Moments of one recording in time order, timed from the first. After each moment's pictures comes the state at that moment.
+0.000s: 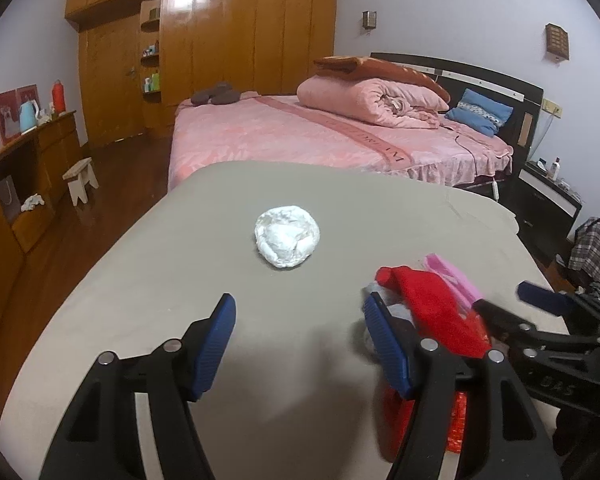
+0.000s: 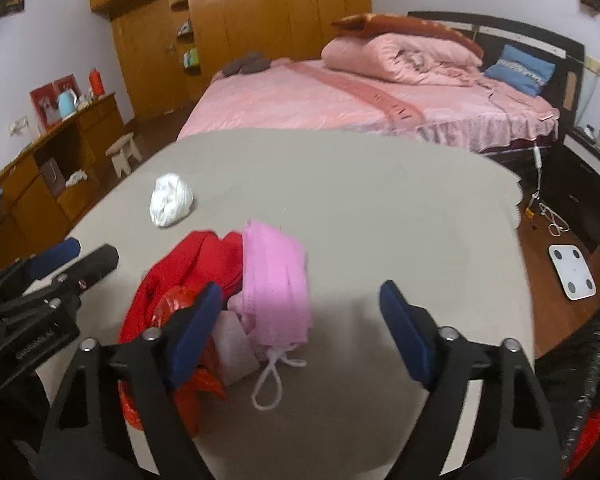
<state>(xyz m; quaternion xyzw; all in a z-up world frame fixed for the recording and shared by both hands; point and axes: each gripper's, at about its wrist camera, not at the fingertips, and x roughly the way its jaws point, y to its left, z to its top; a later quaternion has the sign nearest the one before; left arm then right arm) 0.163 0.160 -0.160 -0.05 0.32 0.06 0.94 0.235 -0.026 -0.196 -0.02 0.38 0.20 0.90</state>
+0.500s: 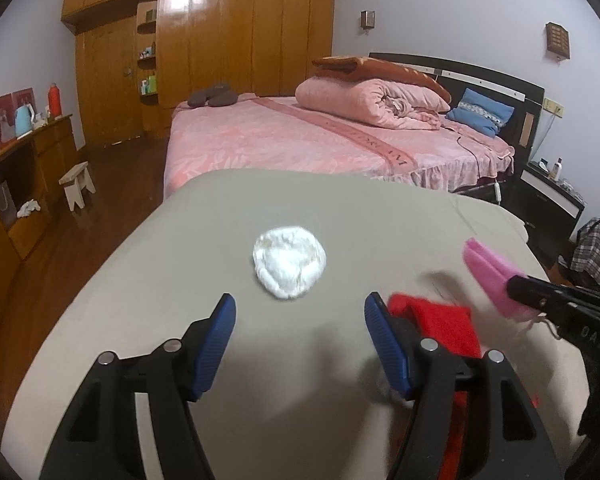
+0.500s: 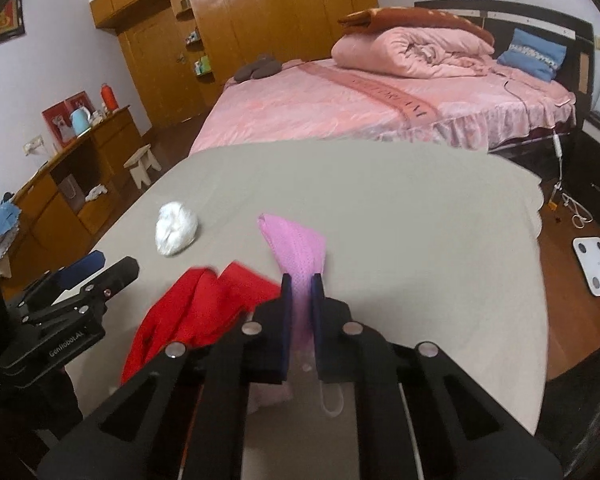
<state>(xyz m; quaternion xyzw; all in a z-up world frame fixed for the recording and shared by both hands) 0.197 0.167 -0.160 -0.04 0.32 0.06 0.95 0.268 -0.047 -0.179 0.02 0.37 0.22 0.90</state>
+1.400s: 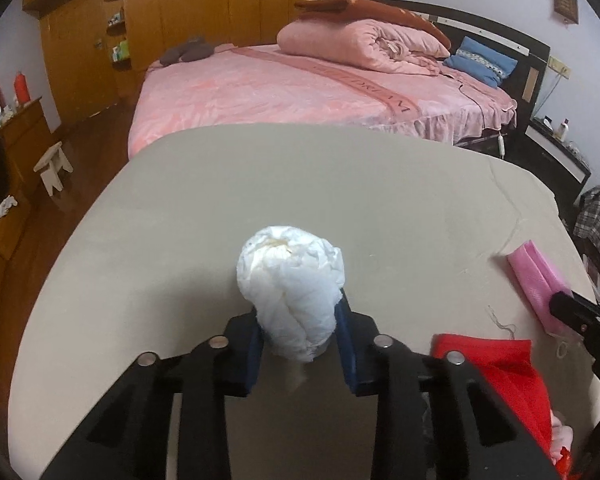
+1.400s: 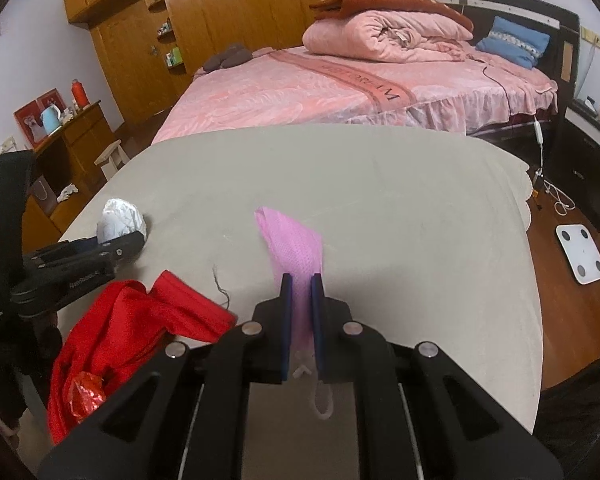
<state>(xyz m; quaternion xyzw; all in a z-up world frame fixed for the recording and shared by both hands) 0.281 0.175 -0.200 -0.03 0.42 0.03 0.91 0.294 -0.052 -0.210 0.01 0.40 0.18 0.90</state>
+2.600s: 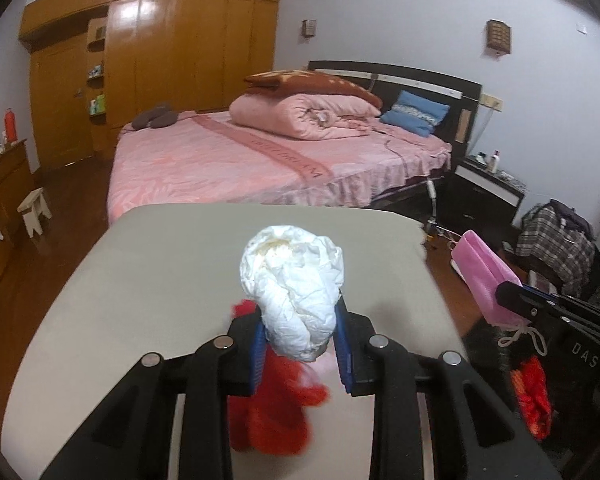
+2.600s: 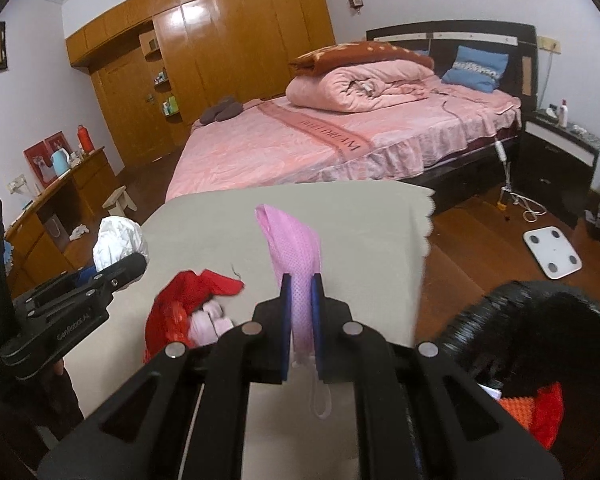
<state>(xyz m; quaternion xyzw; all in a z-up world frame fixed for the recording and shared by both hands) 0.144 0.056 -0.089 -0.03 0.31 -0.04 0.95 0.166 -0.162 -0.111 0.05 0.32 0.16 0.93</state>
